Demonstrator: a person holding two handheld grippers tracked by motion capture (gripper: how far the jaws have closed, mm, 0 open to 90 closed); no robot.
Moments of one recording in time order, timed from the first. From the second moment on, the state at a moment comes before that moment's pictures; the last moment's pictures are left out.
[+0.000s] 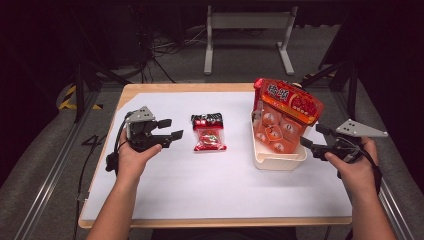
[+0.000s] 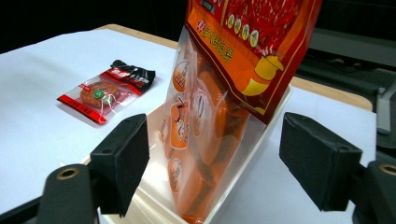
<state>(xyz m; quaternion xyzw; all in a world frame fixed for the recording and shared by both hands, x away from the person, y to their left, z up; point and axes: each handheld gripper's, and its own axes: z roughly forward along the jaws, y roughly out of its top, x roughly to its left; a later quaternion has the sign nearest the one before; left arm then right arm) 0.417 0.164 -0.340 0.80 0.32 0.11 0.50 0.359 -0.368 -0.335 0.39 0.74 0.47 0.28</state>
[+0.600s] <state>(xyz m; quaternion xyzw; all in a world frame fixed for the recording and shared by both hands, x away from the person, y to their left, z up) 0.438 0.146 -0.353 0.80 0.34 0.12 0.49 0.334 -0.350 -0.316 0.36 0.75 0.49 0.27</state>
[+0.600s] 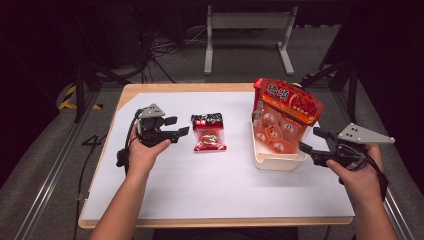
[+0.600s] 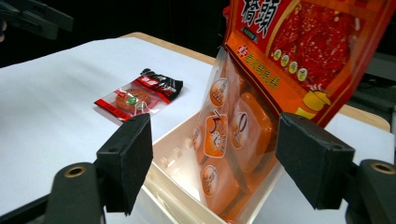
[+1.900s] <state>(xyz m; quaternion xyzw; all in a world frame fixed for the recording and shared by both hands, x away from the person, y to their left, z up) 0.507 0.089 -0.434 0.78 0.43 0.07 0.45 0.342 -0.330 -0.320 0.33 0.77 0.49 0.26</state>
